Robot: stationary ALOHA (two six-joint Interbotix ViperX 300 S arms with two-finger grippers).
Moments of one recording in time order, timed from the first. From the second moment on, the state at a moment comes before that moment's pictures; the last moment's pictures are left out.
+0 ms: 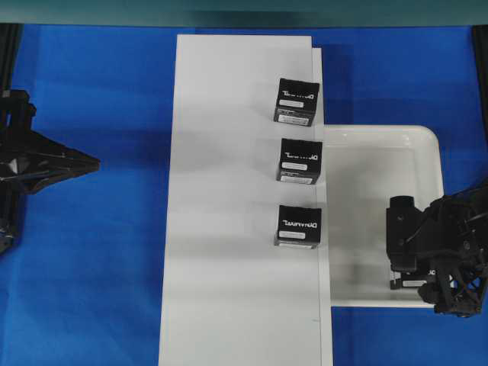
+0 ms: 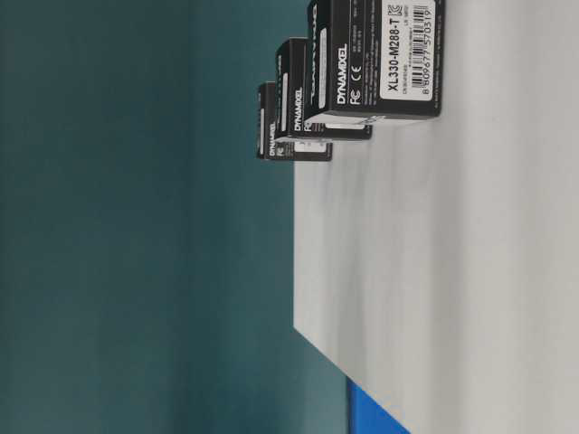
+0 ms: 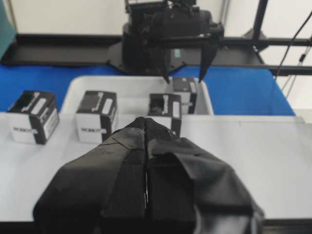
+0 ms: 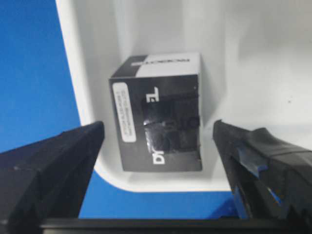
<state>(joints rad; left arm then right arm) 0.00 -0.95 1.05 0.01 -0.08 -0.02 0.31 -0.46 0.99 0.08 0.81 0.35</state>
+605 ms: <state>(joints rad) 0.01 -0.94 1.05 0.01 -0.08 -0.02 0.32 -0.35 1.03 0.09 0.74 0.35</state>
